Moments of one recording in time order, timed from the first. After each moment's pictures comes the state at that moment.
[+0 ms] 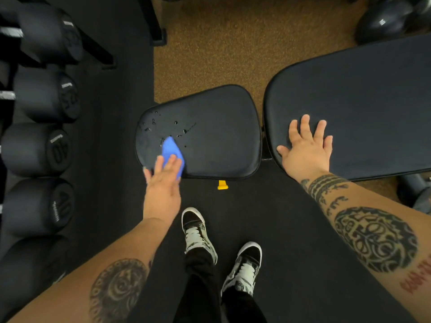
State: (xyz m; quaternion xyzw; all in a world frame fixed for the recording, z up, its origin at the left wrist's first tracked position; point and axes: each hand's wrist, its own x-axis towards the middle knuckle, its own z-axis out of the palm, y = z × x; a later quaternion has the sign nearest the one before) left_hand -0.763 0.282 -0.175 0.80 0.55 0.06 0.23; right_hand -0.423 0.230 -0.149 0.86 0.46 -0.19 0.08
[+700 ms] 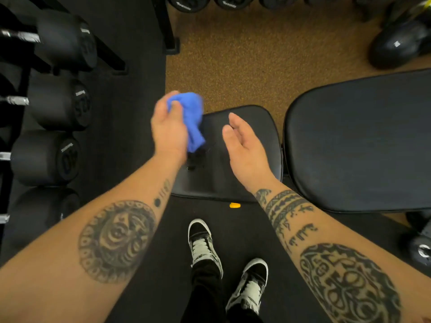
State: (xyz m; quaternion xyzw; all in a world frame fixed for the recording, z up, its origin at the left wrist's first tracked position) left_hand -0.688 0.446 -0.102 0.40 0.62 0.42 0.52; right_hand -0.569 0.338 -0.091 0.68 0.32 -0.48 -0.45
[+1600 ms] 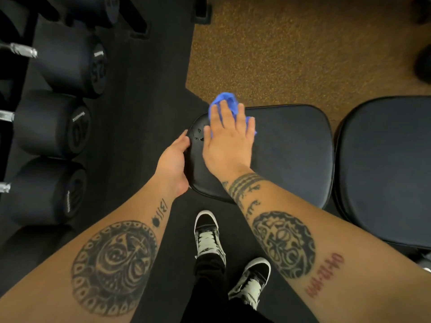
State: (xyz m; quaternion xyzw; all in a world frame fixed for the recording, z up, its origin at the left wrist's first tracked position) left_hand -0.801 0.426 -0.181 0.09 0.60 0.28 0.74; right_hand -0.679 0.420 -0.173 0.76 0.62 -0.17 -0.05
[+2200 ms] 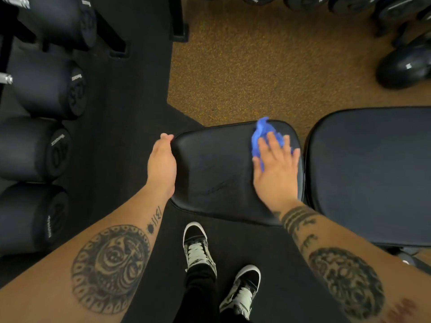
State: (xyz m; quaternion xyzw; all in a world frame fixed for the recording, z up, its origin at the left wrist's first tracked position) left_hand -0.768 0.451 -0.151 0.27 0.71 0.25 0.60; right_hand -0.541 0.351 -0.177 0.80 0.59 -0.12 -0.06
